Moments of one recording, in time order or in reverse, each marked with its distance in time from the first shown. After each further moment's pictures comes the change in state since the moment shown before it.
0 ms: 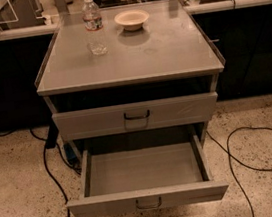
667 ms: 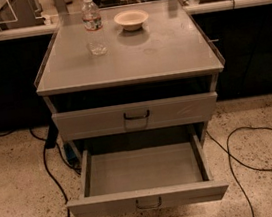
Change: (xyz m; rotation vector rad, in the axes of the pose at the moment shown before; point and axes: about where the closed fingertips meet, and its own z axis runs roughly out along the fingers) arm 0.003 -0.003 0.004 -0.061 -0.032 0.004
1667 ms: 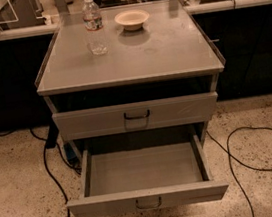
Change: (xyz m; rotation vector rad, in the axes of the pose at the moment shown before) arm 0.032 -0.029 0.001 -0.003 -0.059 0.131
